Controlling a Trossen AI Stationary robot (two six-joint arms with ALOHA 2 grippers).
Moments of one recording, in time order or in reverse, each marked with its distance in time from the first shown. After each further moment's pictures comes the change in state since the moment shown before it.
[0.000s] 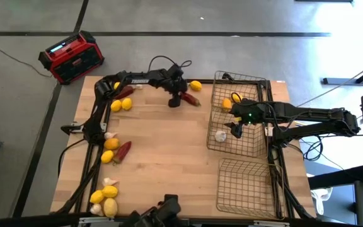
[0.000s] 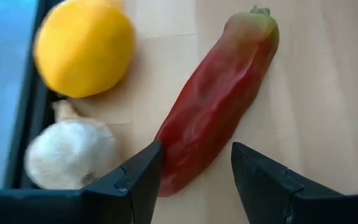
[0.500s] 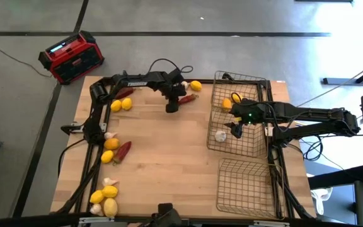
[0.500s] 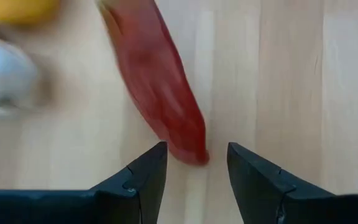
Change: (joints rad) left arm -0.068 -0.099 -0.005 -0.217 -0.079 -0.185; right arm 0.000 0.000 0.000 -0.002 0.000 0.000
